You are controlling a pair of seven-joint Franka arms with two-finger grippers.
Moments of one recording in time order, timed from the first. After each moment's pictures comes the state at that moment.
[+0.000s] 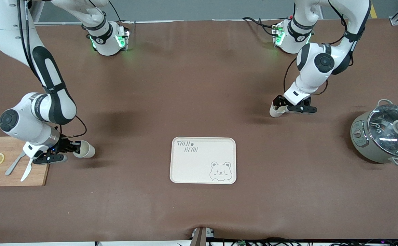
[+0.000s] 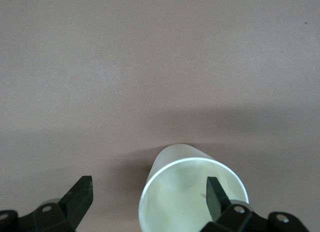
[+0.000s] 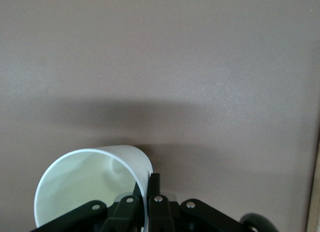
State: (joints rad) left arm -0.23 0.07 -0.04 -2.62 -0.07 2.77 -0.11; right arm -0.02 0.50 -0.08 -1.94 0.19 2.49 -0.34
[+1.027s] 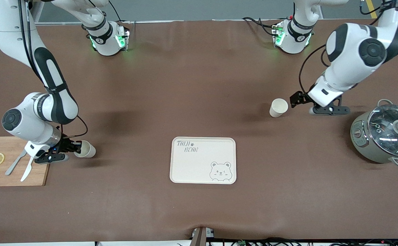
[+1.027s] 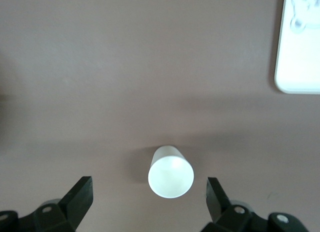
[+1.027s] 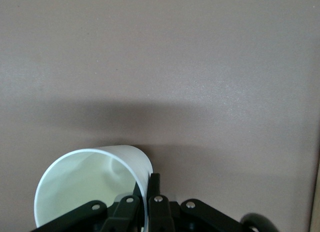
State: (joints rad) left arm -0.16 -0.05 -0.03 -2.14 -0.08 2.09 -0.16; right arm -0.02 0.50 -0.07 -1.95 0.19 2.52 -0.35
